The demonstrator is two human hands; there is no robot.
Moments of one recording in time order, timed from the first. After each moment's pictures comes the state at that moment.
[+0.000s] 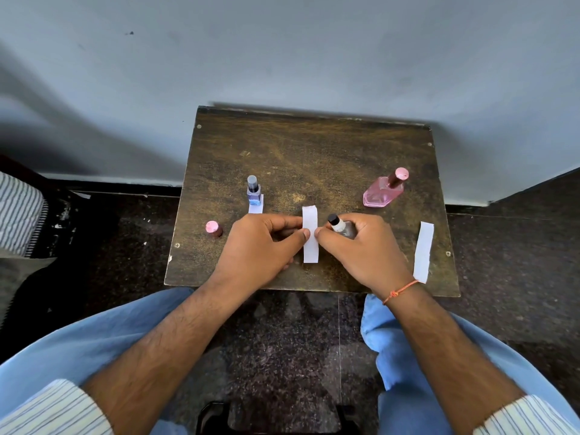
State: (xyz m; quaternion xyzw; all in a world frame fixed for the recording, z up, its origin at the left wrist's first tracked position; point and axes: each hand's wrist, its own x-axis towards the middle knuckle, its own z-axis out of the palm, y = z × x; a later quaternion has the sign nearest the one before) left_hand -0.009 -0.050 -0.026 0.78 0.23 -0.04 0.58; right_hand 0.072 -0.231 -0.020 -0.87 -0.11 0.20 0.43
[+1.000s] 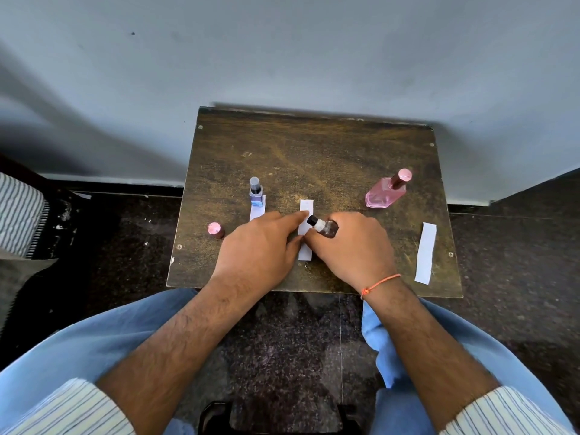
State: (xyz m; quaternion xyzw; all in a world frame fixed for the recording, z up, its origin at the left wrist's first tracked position) left_hand -0.005 -0.049 -0.018 0.97 0.12 -0.06 0.22; right_hand 0.068 -0.202 -0.013 -0.95 -0.15 0.14 0.23
